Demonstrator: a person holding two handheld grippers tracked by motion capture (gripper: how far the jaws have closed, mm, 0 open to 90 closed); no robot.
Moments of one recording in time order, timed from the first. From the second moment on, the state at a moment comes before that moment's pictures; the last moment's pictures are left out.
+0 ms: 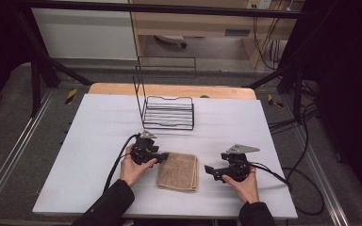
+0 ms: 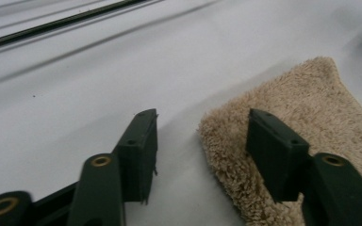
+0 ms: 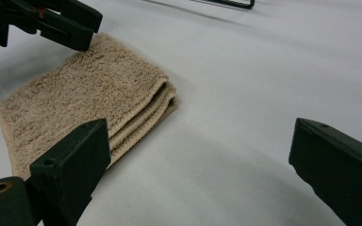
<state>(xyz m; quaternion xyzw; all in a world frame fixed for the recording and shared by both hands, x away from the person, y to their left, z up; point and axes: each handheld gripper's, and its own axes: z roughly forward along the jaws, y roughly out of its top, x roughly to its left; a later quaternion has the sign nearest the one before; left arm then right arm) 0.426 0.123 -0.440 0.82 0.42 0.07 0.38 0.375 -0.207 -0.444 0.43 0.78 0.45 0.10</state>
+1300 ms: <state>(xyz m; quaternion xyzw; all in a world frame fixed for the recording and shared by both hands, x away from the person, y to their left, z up) 0.422 0.111 -0.450 0.84 0.39 0.07 0.38 0.393 -0.174 -0.441 0.44 0.78 0.43 0.10</state>
